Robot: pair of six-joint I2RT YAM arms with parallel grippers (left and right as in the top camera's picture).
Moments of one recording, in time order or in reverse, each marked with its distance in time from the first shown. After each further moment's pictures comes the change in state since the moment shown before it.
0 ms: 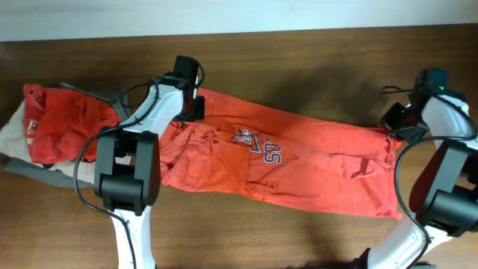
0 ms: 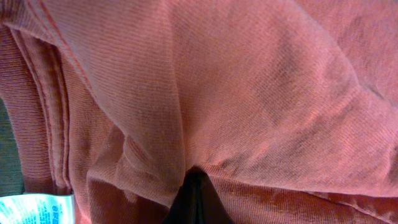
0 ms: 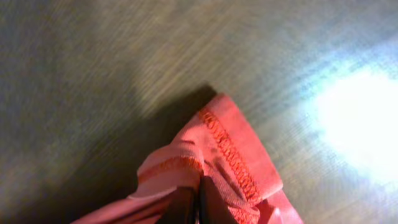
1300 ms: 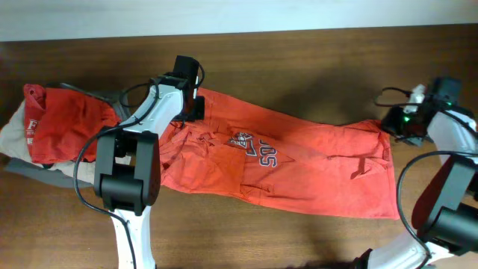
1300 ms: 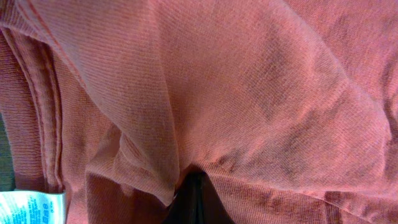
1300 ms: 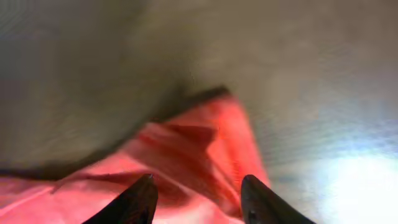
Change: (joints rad) left arm 0.000 0.000 0.000 -0.001 -0.001 0.000; right arm -0.028 -0.119 -0.157 0.208 -0.209 -0.370
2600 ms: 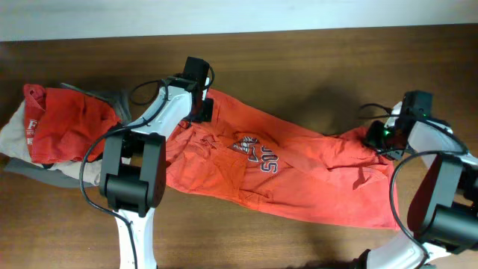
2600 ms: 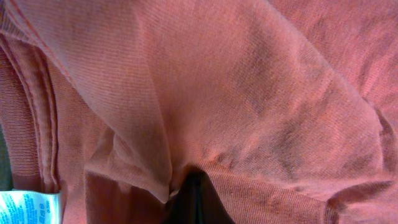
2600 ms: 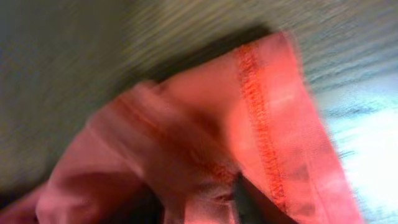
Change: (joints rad) left arm -0.050 0.000 -0.002 0.014 -0.008 0.060; right arm 0.063 -0.003 -0.167 0.056 0.051 0.144
